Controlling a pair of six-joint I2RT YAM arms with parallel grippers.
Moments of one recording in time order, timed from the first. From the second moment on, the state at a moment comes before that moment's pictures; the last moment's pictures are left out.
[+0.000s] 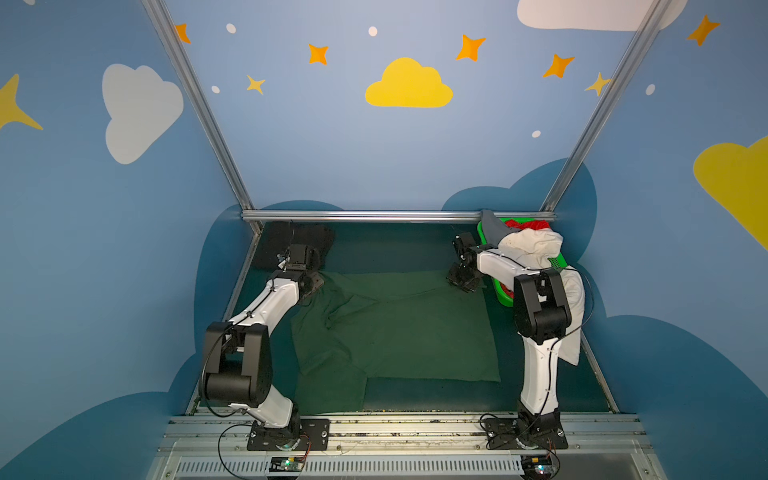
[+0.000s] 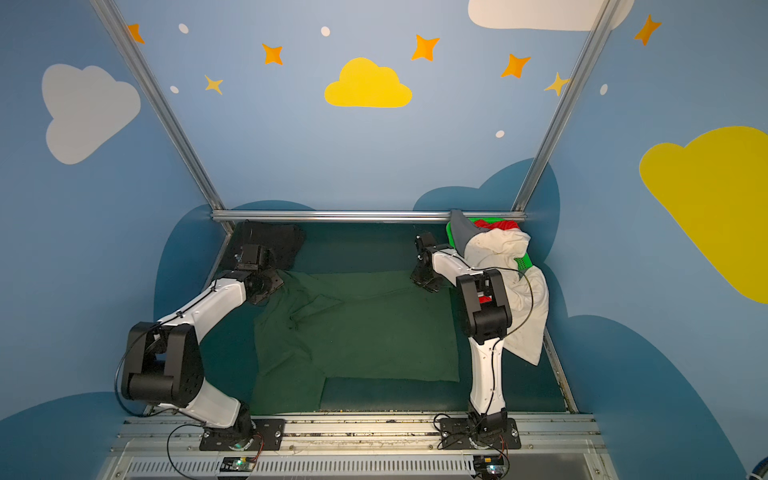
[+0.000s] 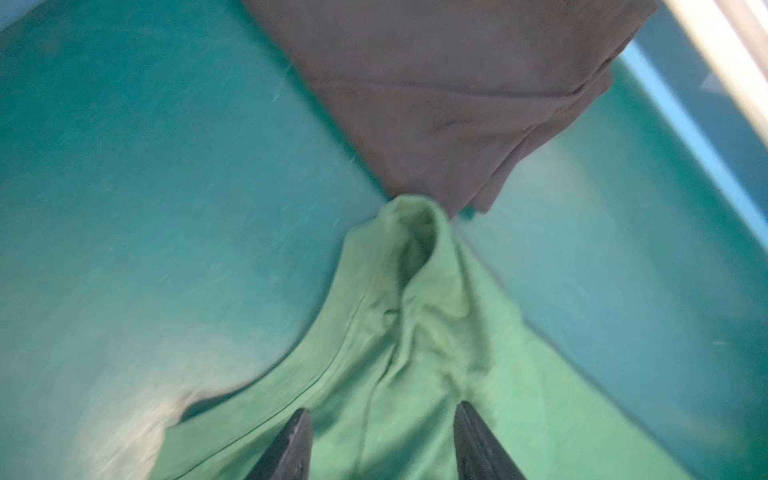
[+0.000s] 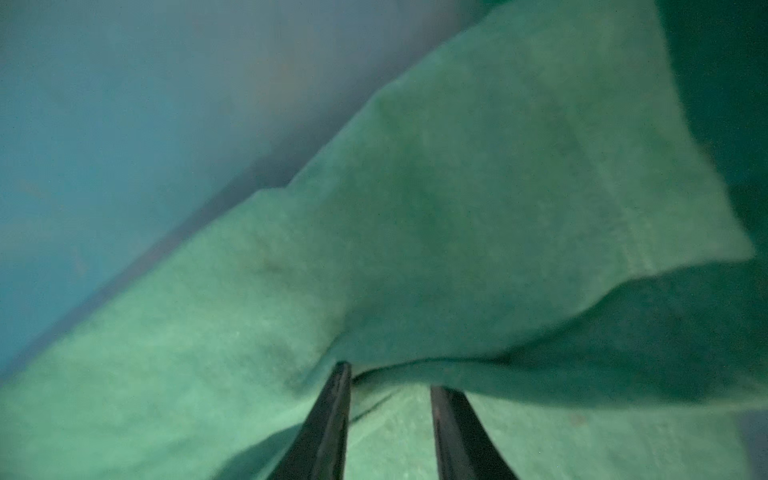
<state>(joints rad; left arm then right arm) -0.06 1.56 1.04 -0.47 -0.19 -0.78 0.31 2.16 1.62 -0.76 0.04 0.74</state>
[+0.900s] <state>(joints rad) -0.31 1.60 1.10 -0.48 -0.08 -0.73 0.27 2.00 1.39 -0.69 -0.03 0.70</state>
